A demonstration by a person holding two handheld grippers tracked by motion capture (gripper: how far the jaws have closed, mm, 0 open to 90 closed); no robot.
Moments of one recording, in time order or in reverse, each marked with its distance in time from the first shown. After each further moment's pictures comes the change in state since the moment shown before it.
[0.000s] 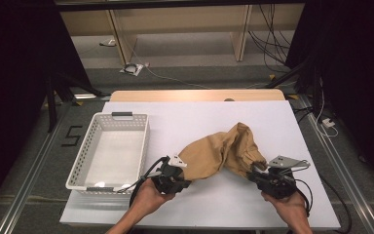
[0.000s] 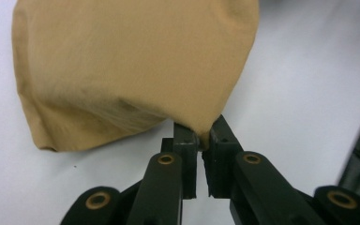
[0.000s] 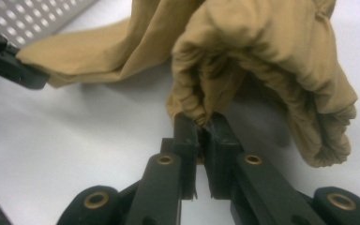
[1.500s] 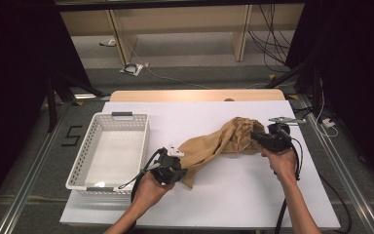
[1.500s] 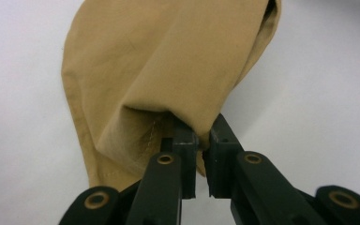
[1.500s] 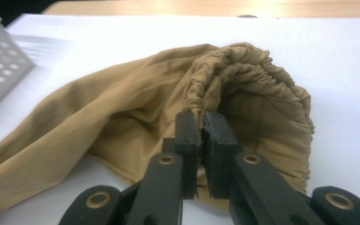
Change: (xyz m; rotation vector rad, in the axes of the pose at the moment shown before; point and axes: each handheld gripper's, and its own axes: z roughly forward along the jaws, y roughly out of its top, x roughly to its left) left arm 0.015 0.013 0.004 -0.033 0.145 -0.064; right arm -0.076 0.077 0.053 -0.067 -0.135 0.166
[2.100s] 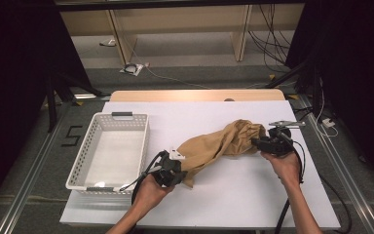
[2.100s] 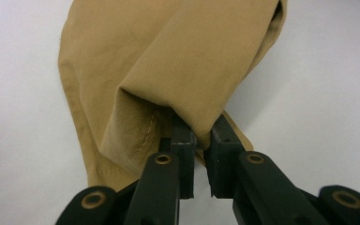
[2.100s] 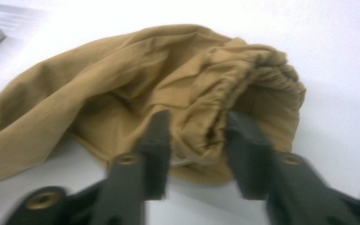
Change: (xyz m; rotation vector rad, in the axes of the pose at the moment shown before) left arm -0.001 -0.006 0.005 0.010 0.015 0.014; right arm -0.005 -0.010 -0.002 0.062 -0.044 -0.035
